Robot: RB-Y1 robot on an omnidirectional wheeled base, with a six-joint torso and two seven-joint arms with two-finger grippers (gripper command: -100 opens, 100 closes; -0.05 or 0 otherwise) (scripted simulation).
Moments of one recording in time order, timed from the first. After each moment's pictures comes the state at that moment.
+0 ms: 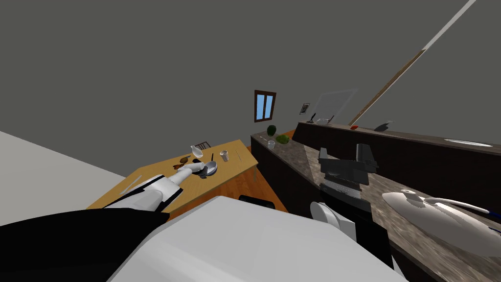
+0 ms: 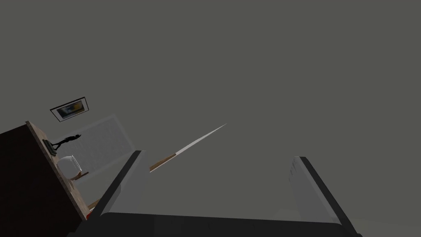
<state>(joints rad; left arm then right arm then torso) -0.29 0.90 -0.31 -0.62 0.98 0.73 0.09 0.54 0.03 -0.06 -2.40 -0.12 -0.43 -0.13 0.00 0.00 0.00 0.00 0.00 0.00</state>
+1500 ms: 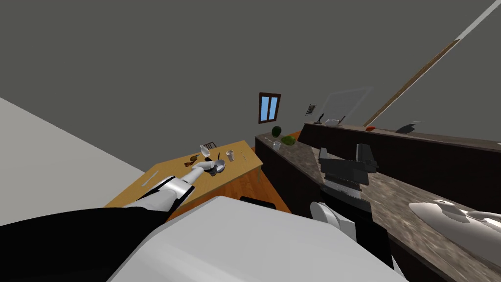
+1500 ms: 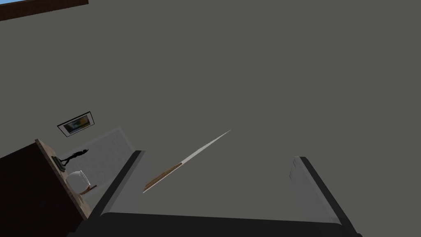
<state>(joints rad) -0.32 0.73 -0.18 -0.71 0.76 0.82 0.10 0.54 0.03 -0.06 -2.40 -0.12 -0.43 -0.13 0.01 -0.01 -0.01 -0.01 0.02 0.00</state>
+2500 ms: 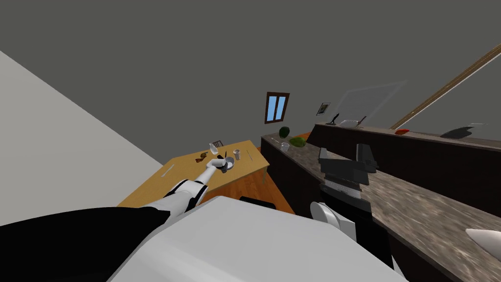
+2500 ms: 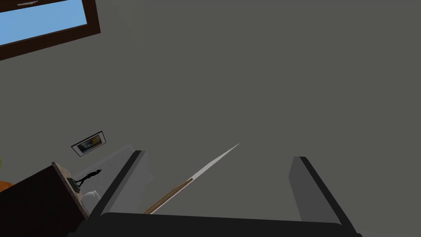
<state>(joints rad) -0.35 0.49 -0.01 -0.89 0.45 0.97 0.12 0.54 0.03 -0.06 -2.40 -0.12 -0.43 -0.13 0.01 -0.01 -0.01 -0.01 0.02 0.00</state>
